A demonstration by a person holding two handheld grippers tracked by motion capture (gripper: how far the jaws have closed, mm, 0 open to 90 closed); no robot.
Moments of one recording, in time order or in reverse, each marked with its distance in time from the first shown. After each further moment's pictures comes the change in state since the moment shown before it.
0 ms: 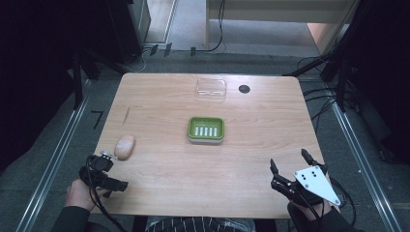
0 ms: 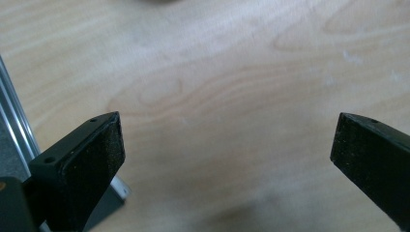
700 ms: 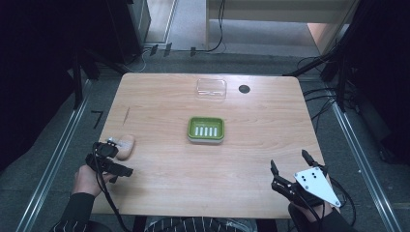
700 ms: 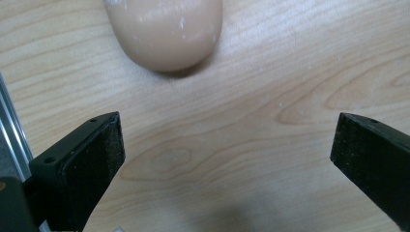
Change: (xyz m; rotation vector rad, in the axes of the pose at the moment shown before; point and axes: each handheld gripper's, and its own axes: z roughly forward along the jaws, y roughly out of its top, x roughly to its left) left arm 0.006 0.035 0.005 -0.013 -0.009 -0.015; right arm 0.000 -0.001 -0.002 0.001 -0.002 -0.012
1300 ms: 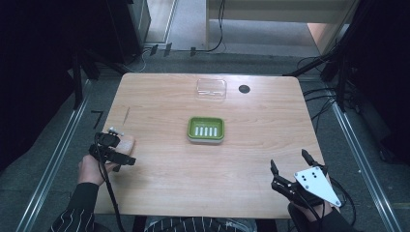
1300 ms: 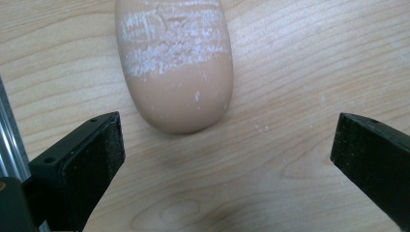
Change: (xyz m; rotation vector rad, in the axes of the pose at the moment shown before) left arm 0.009 0.029 0.004 -0.041 -0.029 -0.027; right arm 0.000 0.000 0.001 -0.004 0.003 0.000
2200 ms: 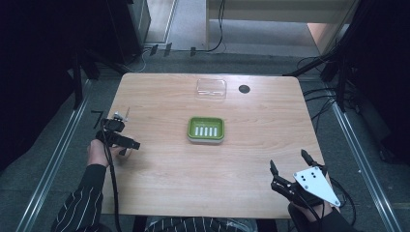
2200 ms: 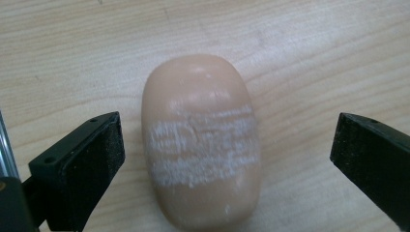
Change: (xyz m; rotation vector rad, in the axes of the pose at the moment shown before) left arm 0.016 0.046 0.019 -0.019 -0.002 -0.040; right arm 0.000 0.000 0.000 0.006 0.005 -0.003
